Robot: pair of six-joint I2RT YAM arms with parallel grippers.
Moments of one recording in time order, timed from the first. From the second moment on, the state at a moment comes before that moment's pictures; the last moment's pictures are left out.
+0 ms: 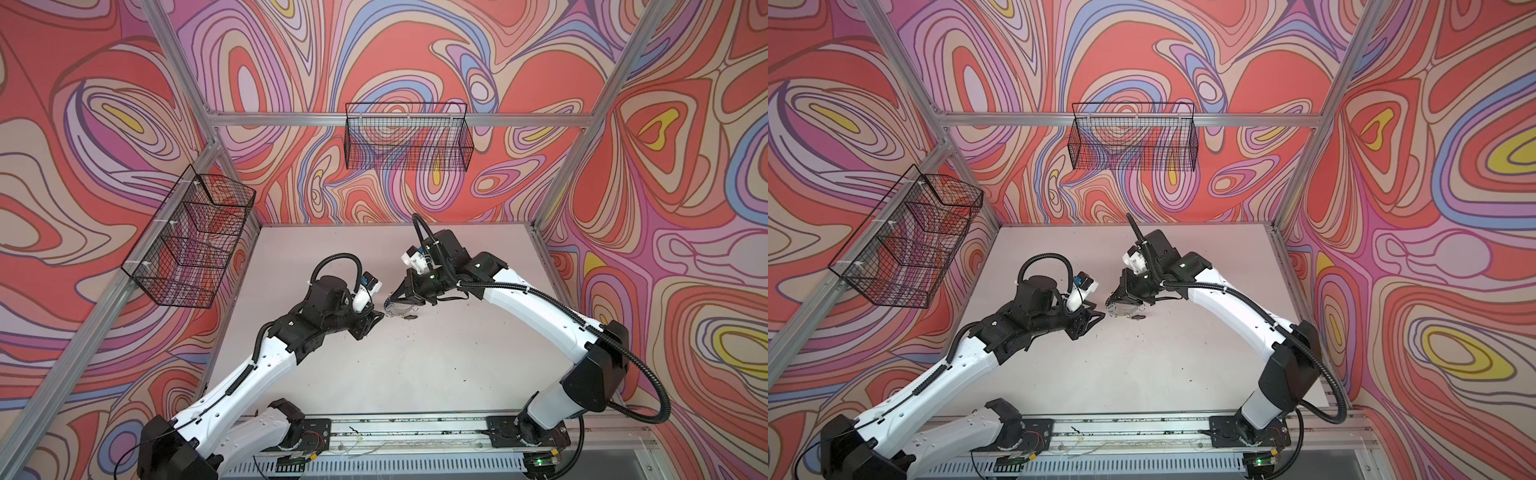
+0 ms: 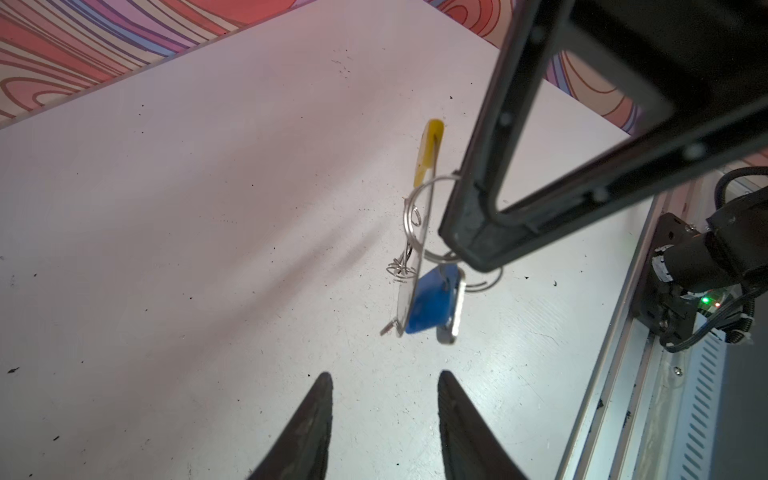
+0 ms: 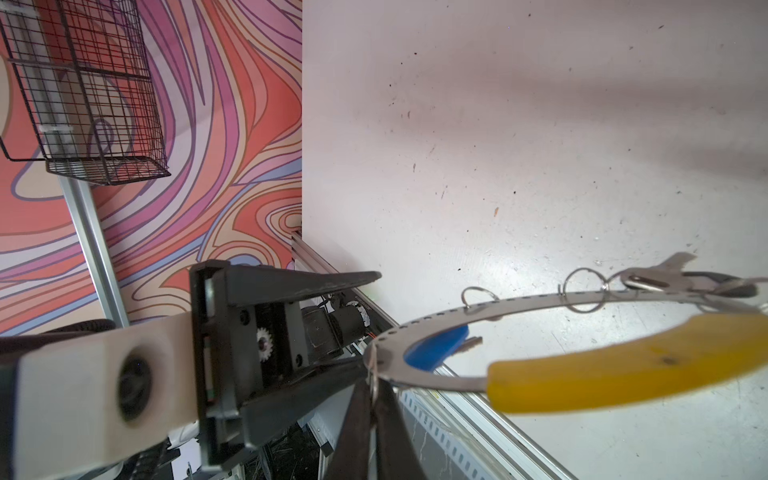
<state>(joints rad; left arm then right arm) -0.57 1.04 0.84 -0.45 0.31 0.05 0.68 1.60 1.53 -0.77 -0.61 0.81</state>
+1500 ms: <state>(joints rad) -0.45 1.11 0.93 -0.40 0.65 0.12 0.67 1.59 1.66 -0.82 -0.72 0.69</state>
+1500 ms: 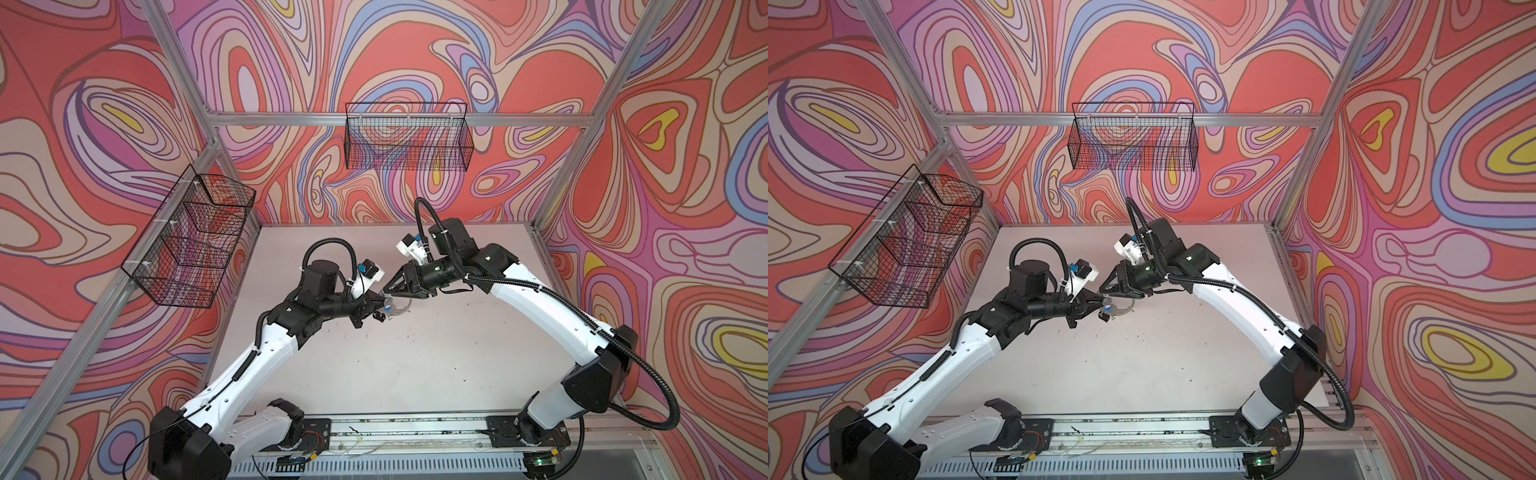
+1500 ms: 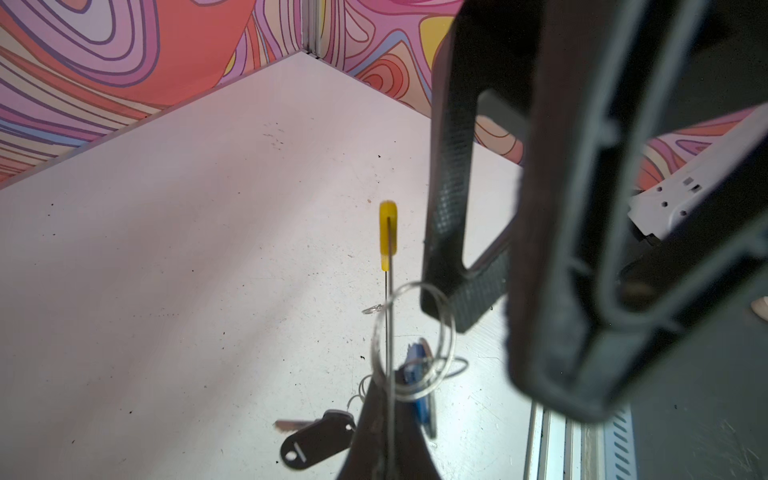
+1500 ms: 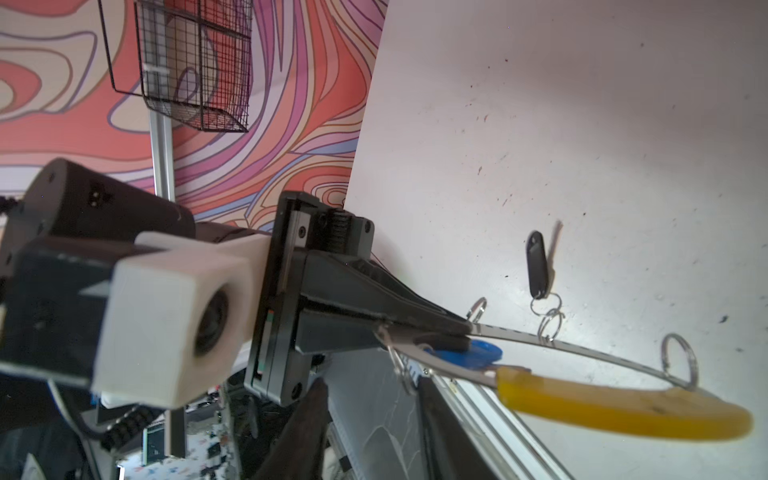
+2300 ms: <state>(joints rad) -0.44 1.17 1.23 -0.88 0.90 0.35 0.67 1.44 1.71 -1.05 -0.58 0.12</state>
